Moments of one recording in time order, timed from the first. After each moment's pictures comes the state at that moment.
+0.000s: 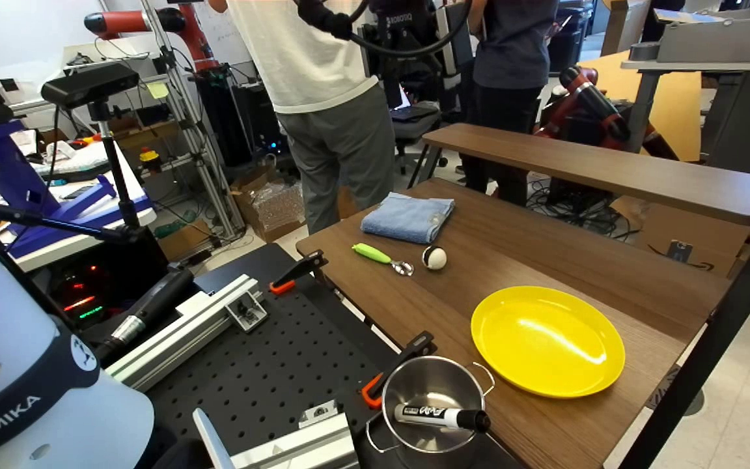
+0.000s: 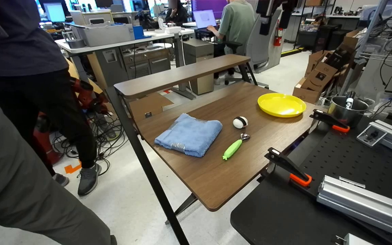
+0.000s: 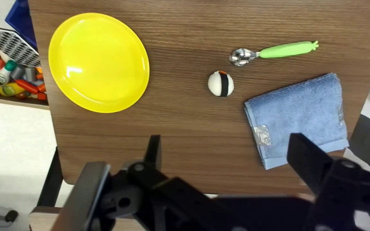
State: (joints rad) arm 0.01 -0.19 0.01 -2.46 -0.08 2.37 0.01
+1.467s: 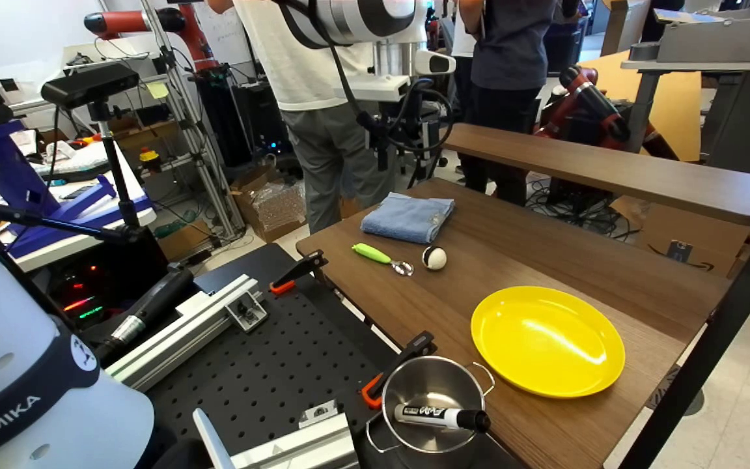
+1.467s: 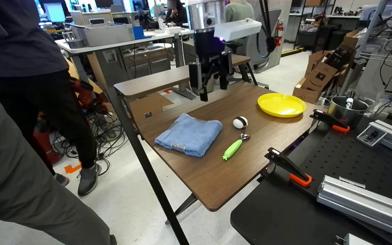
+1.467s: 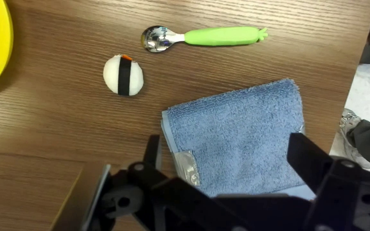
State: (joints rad) arm 0.16 0.43 0.09 -2.02 -0.07 2.33 0.11
